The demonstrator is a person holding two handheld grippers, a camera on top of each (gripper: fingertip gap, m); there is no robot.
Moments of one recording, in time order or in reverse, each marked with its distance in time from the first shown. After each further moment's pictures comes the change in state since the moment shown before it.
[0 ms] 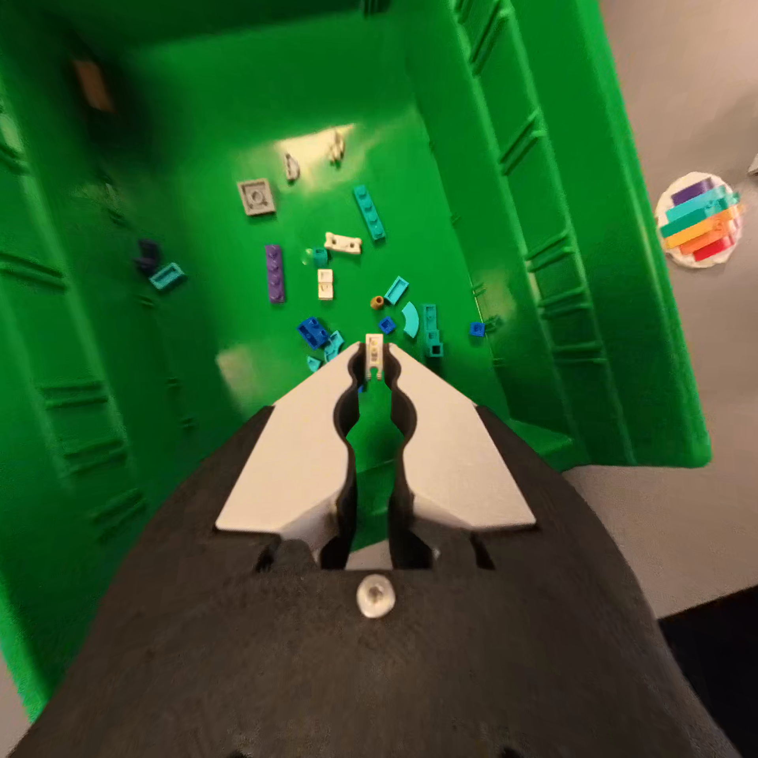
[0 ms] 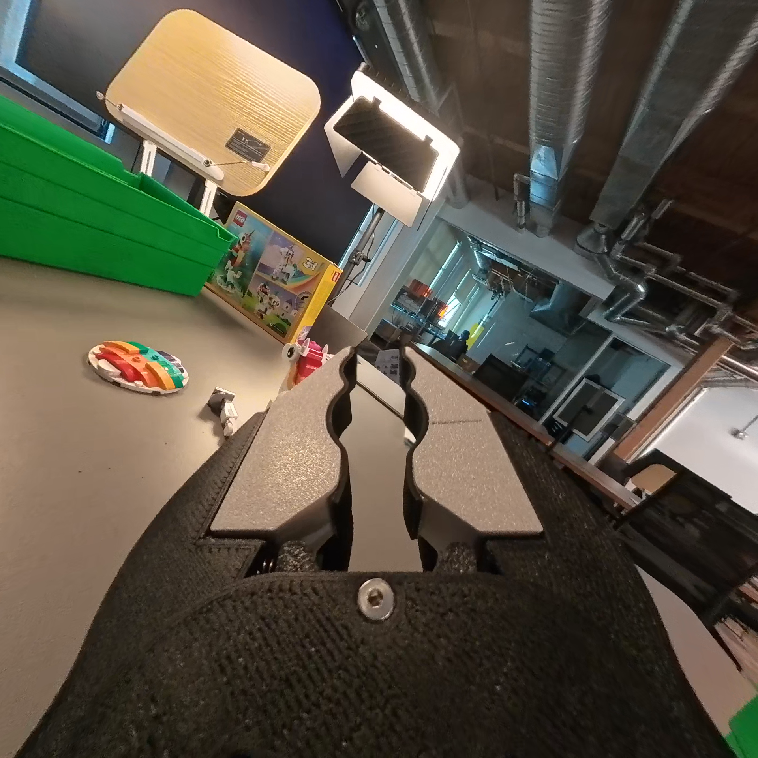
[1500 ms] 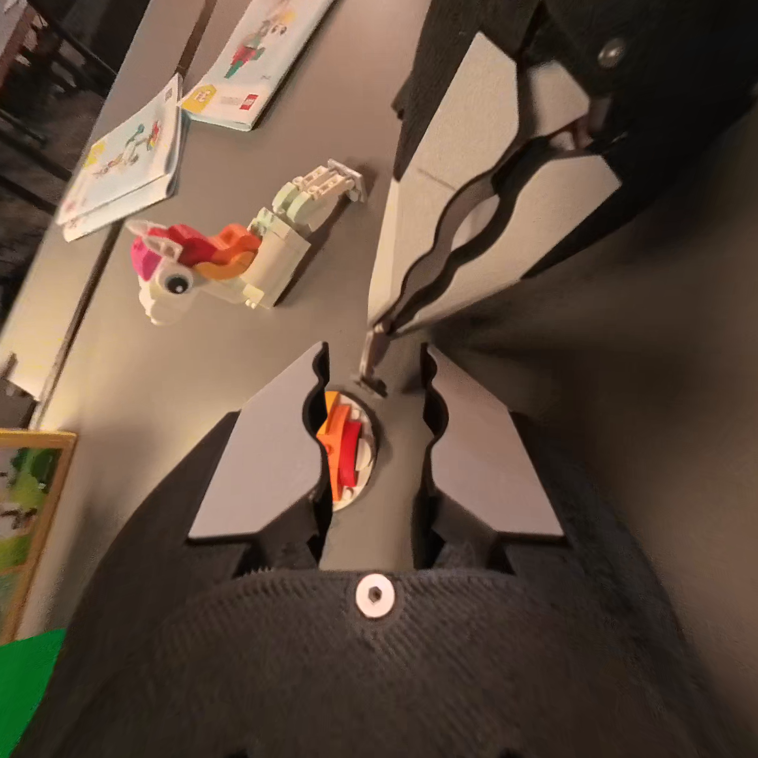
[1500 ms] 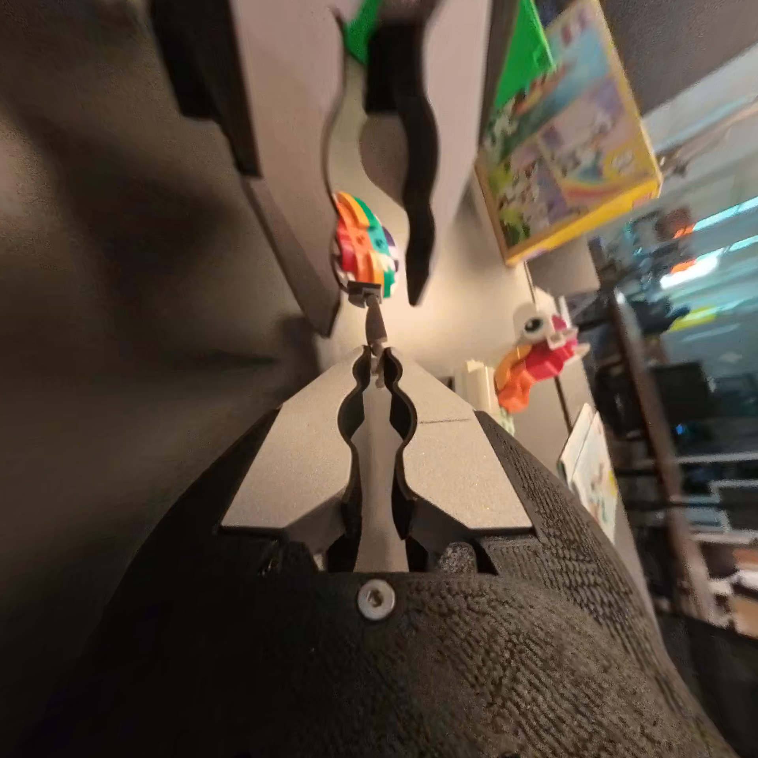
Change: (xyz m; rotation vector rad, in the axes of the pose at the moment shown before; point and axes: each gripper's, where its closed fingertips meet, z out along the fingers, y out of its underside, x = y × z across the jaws) left arm 0.287 -0.037 0.090 0.383 0.274 1.106; right arm -0.136 0.056 0.025 -0.348 -0.641 -0.323
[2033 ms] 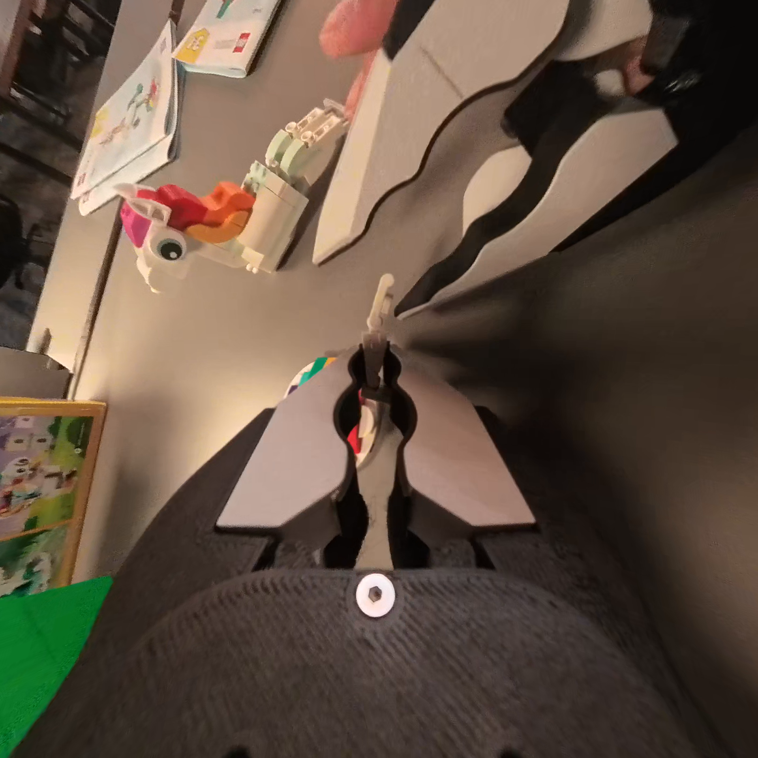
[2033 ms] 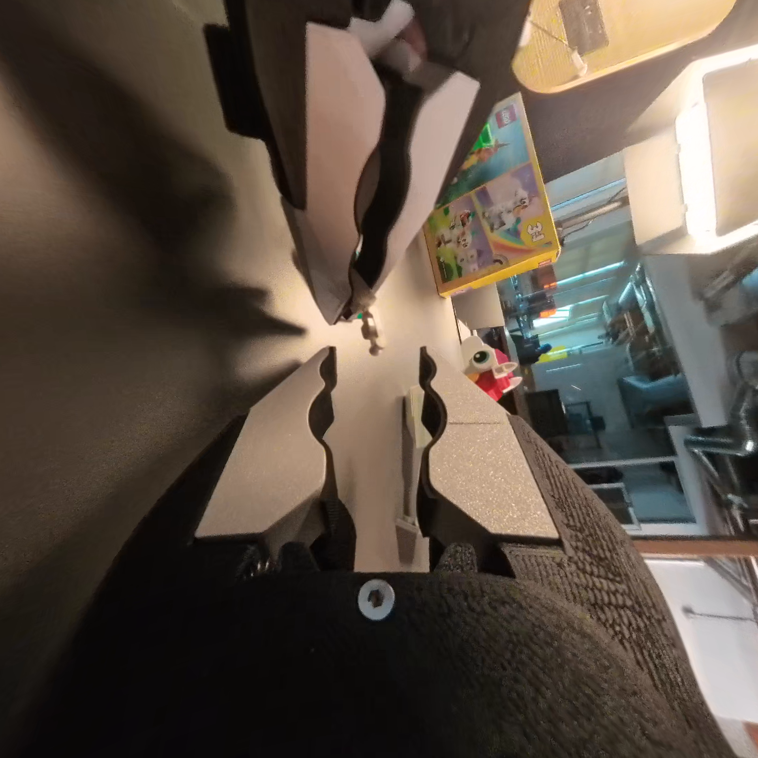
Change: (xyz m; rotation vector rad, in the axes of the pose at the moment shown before) left arm -0.002 0.020 -0.003 -0.097 -0.055 0.057; right arm 0.009 -0.011 -0.001 0.030 0.193 -0.185
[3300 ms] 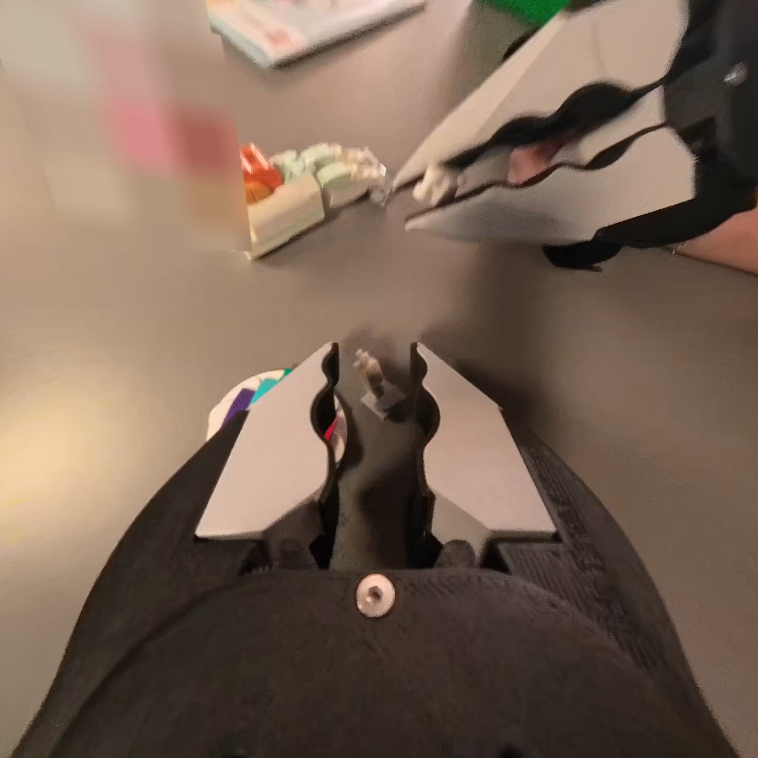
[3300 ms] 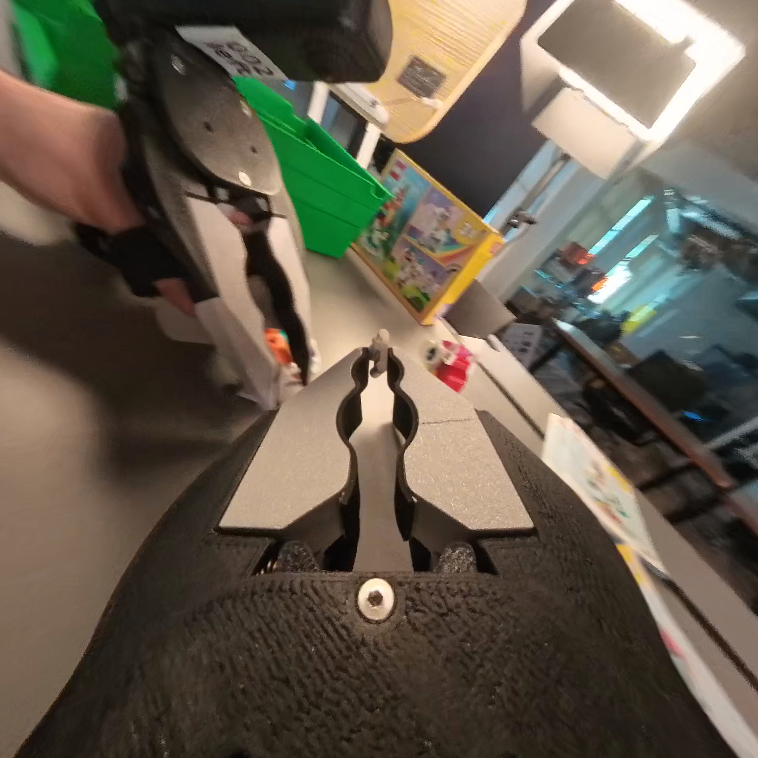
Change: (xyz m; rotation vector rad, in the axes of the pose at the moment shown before) left arm -0.002 -0.018 0.002 0.168 0.259 -0.544; right arm 0.050 -0.006 -0.018 0.218 0.037 0.542
